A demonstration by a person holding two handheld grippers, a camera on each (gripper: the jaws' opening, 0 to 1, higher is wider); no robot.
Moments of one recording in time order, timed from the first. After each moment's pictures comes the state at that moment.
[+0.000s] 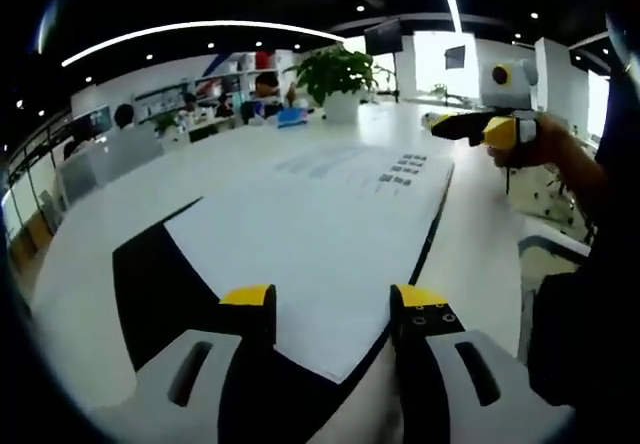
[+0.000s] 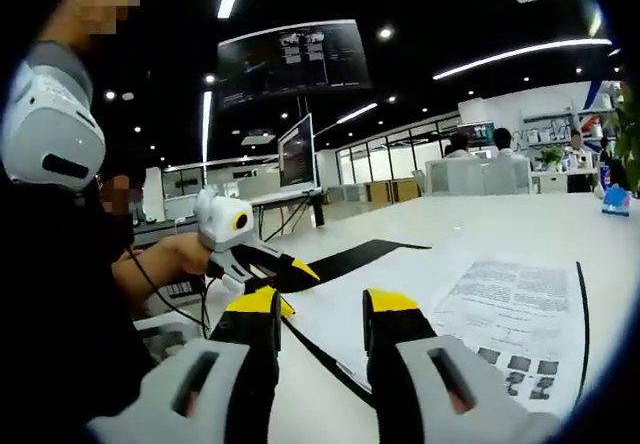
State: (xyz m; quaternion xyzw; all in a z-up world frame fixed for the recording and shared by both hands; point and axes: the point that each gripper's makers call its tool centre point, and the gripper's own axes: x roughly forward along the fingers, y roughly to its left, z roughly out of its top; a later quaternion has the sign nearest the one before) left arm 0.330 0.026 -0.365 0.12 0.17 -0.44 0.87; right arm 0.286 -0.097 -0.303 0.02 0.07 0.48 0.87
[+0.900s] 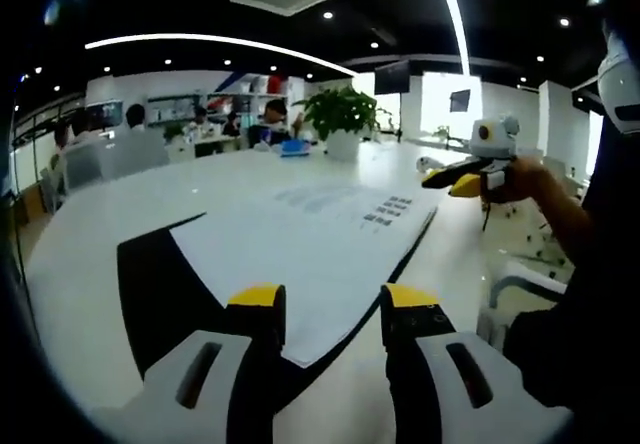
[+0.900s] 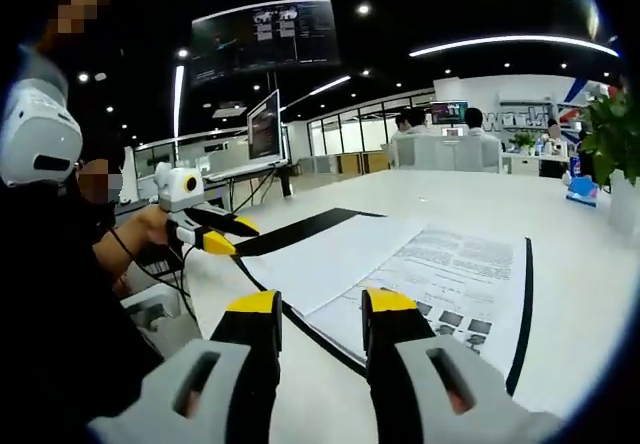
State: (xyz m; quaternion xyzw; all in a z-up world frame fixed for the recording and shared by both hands) left arm 0.309 0.037 -0.342 0.05 0.14 -0.44 0.88; right arm 0.285 -0.161 -0.318 0.01 0.12 0.42 0.90
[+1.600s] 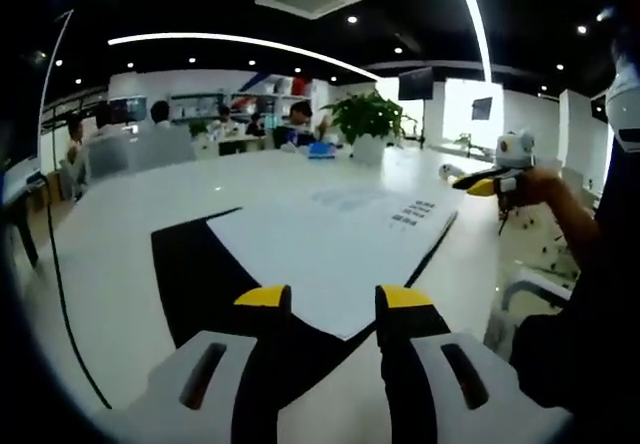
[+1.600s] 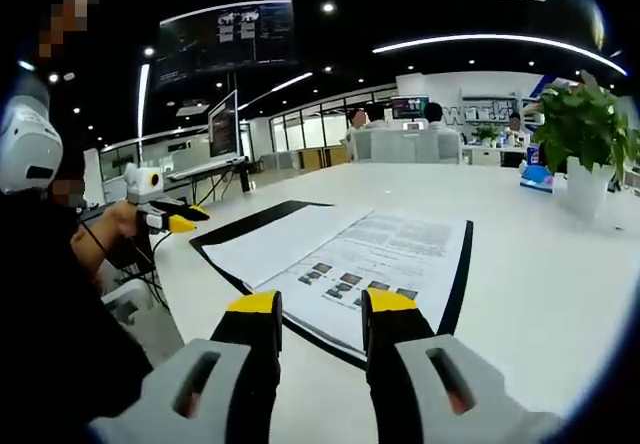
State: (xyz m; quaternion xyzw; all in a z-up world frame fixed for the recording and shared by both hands) left arm 0.315 0.073 -0.338 0.04 0.14 -0.40 0.91; right arm 0.290 -0.222 -0.325 0.01 0.13 0.35 0.93
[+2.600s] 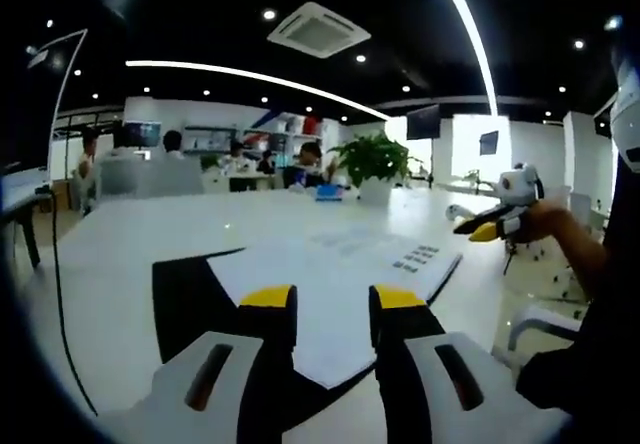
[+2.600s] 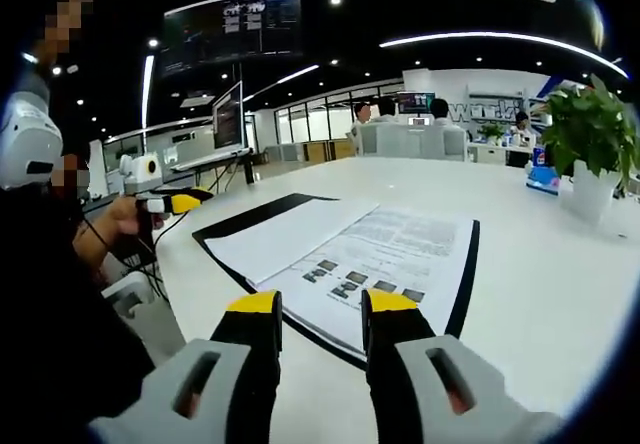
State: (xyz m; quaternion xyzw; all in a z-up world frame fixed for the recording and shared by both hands) left arm 0.322 0.060 -0.306 0.00 0.06 -0.37 0.93; right arm 0.290 -0.214 -0.327 0.00 0.15 0.36 0.92
